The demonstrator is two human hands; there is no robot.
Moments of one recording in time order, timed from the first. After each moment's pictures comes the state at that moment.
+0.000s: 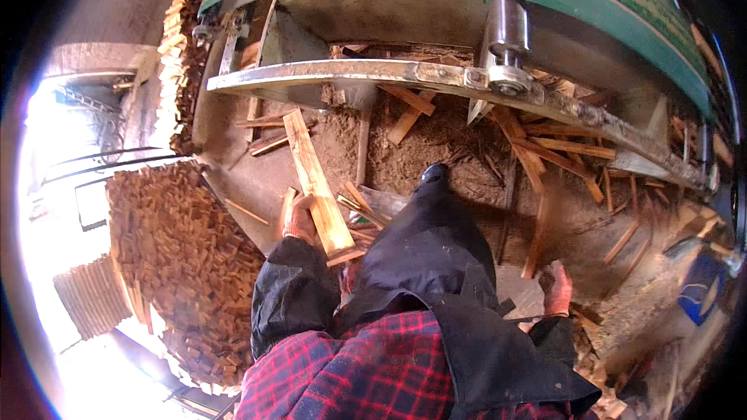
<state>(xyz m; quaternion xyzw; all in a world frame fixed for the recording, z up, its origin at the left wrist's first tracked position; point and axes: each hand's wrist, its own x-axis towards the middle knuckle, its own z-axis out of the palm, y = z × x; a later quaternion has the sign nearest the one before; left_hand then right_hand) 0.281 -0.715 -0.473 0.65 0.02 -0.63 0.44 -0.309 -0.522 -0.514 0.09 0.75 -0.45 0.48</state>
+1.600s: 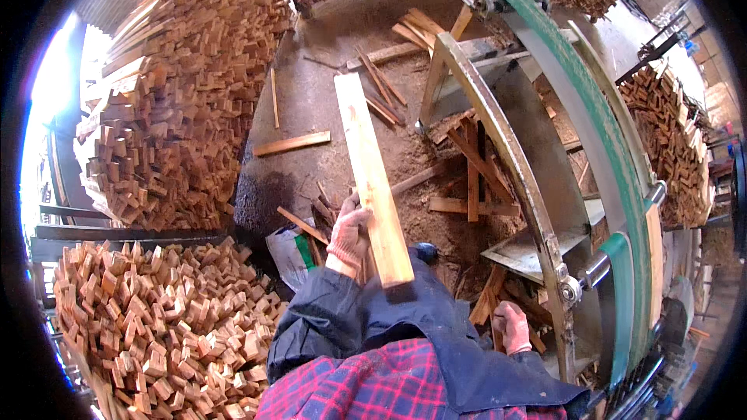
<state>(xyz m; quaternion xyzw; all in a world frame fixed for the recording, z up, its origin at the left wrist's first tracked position) 0.294 -0.619 -0.411 0.37 0.10 -0.40 0.84 -0.135 -0.783 -0.418 -0.40 0.61 -0.07 0.68</state>
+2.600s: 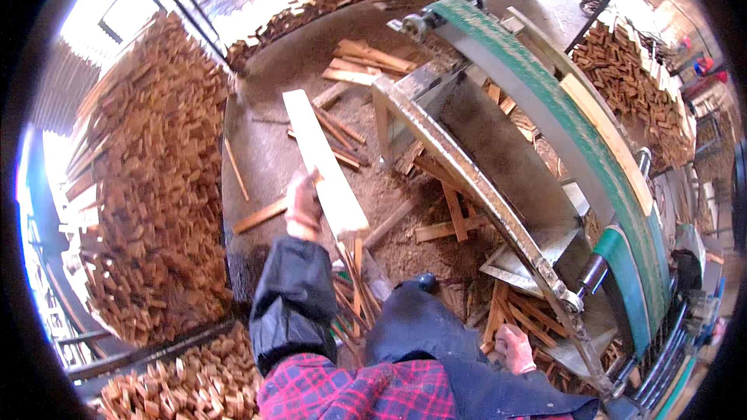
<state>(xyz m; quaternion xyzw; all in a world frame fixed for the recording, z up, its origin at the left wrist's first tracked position) 0.517 -0.777 -0.417 0.41 0.03 -0.45 0.79 -0.073 -0.786 -0.372 -0.37 0.65 -0.10 0.66</state>
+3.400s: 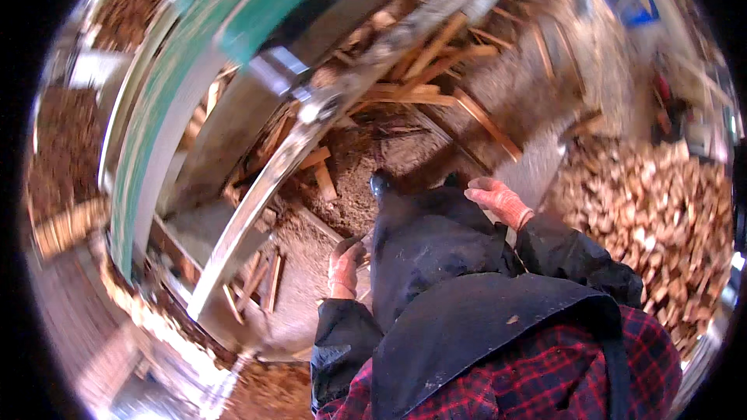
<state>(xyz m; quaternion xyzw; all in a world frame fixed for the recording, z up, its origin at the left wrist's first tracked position) 0.170 -0.790 -0.488 0.61 -0.34 -0.71 0.01 -0.168 -0.589 -0.440 -0.11 0.81 -0.23 0.53</state>
